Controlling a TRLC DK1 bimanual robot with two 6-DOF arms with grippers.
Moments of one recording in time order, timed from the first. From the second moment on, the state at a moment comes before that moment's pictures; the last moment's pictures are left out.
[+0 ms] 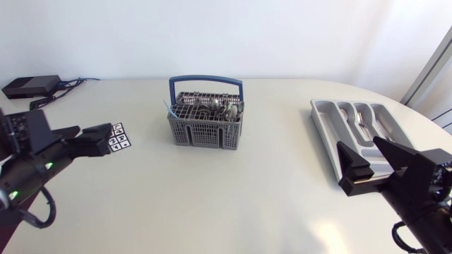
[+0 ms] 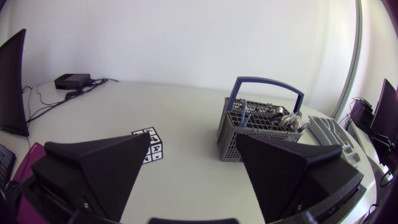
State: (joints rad) left arm -0.12 0.82 0.42 0.04 -0.05 -0.14; right arm 0.22 0.40 0.15 0.15 0.08 0.00
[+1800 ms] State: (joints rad) left arm -0.11 1.98 1.38 0.00 0.48 0.34; right arm 0.39 1.06 0.56 -0.07 0.09 0.03
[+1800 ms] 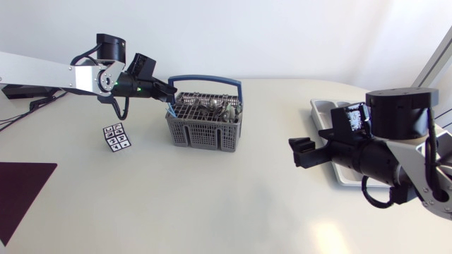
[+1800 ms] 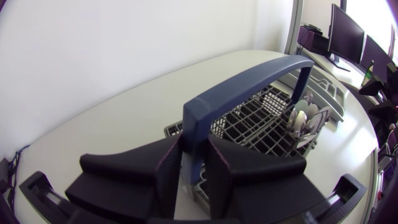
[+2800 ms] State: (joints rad) left arm -0.22 1.37 0.82 -0.03 0.35 0.28; right arm 0.48 1.06 0.56 -0.07 0.12 0.03
